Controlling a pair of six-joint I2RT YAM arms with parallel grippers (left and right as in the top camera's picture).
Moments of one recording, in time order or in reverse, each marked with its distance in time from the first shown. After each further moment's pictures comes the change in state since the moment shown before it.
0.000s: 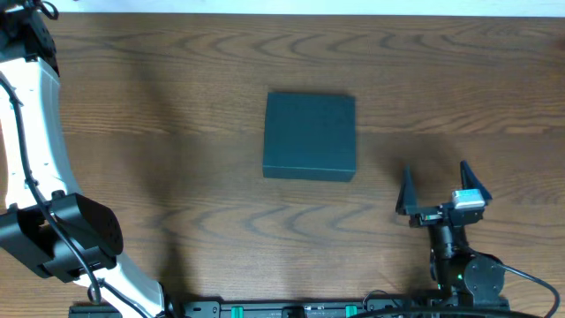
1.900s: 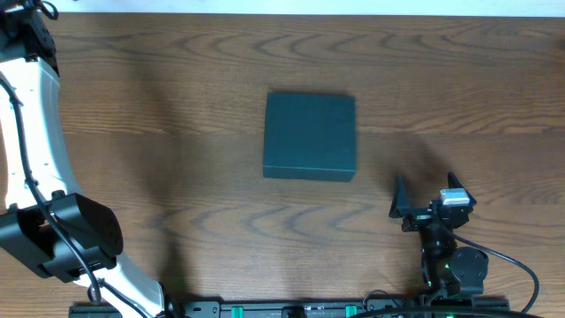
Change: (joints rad) left arm 0.000 0.000 0.000 0.000 0.000 0.000; right arm -0.014 -0.042 -0.120 -0.071 0.023 0.013
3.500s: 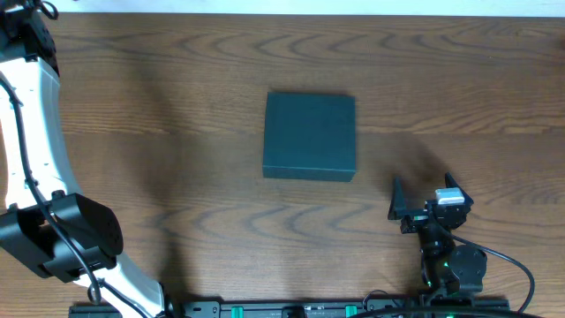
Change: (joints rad) left arm 0.000 0.000 0.000 0.000 0.000 0.000; right arm 0.001 0.000 0.000 -0.036 -0.010 -0.032
